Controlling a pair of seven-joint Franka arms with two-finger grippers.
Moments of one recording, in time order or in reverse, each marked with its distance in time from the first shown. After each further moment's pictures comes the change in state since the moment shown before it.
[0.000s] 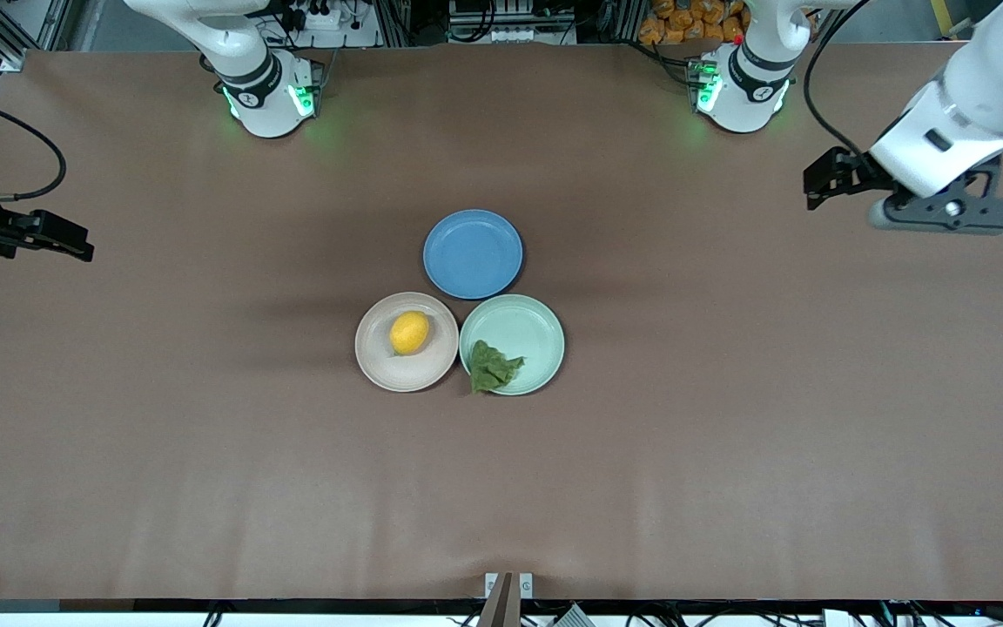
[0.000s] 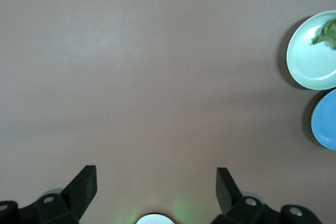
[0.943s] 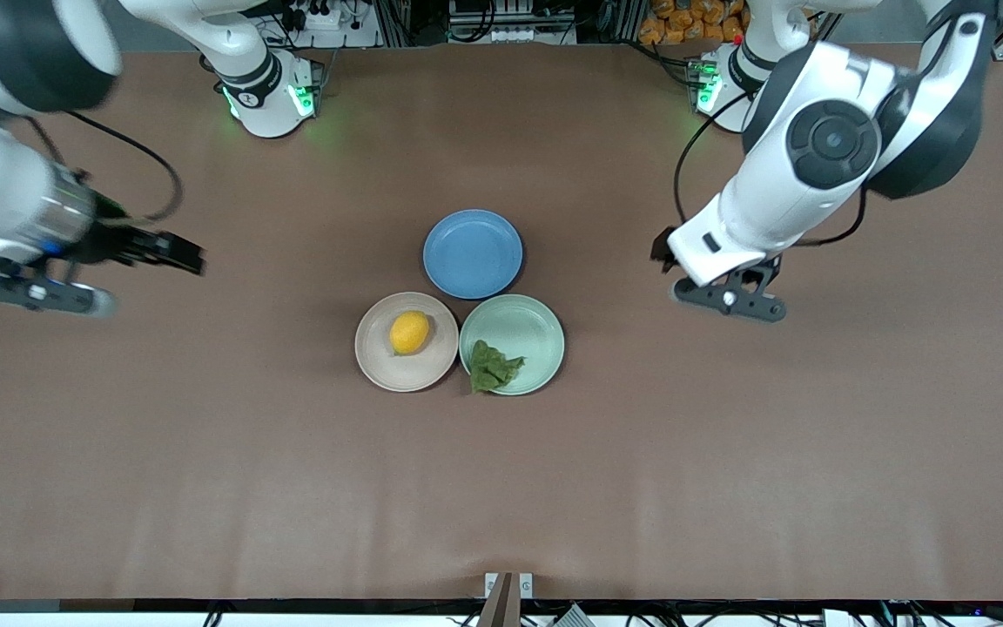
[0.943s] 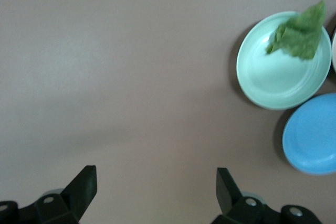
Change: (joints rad) left arm -0.153 0.251 -0.079 0.005 0.010 0.253 -0.084; right arm 0.176 0.044 0.007 -0.045 0.095 0.075 0.306
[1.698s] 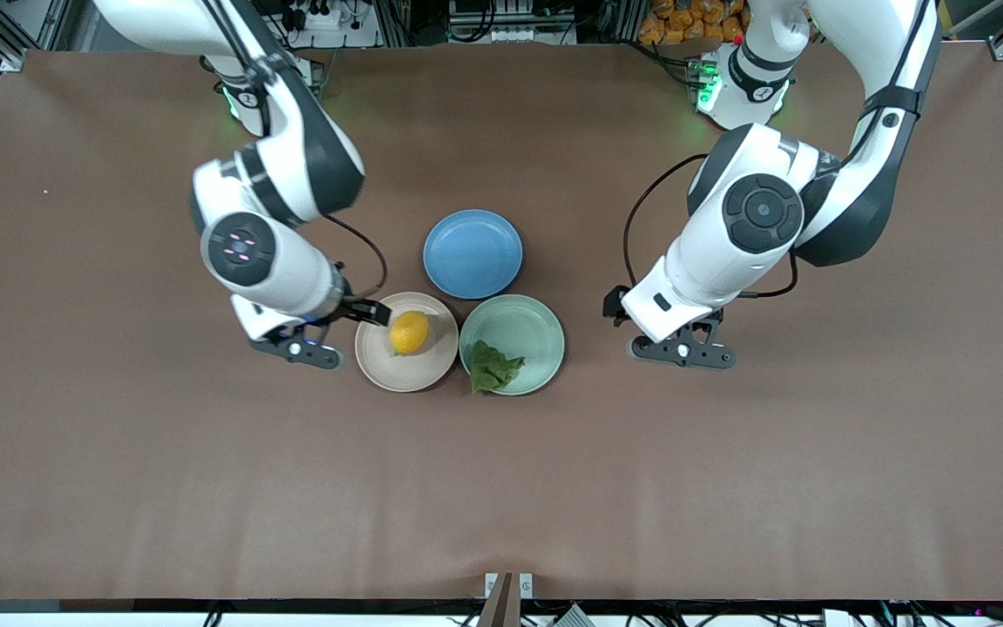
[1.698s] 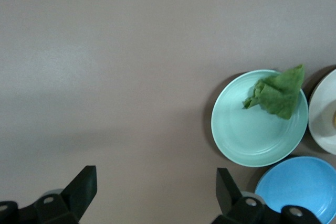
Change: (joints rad) left arm -0.053 0.176 0.004 0.089 0.000 0.185 -0.163; right arm 0.271 0.263 0.003 -0.087 0.033 0.331 0.351
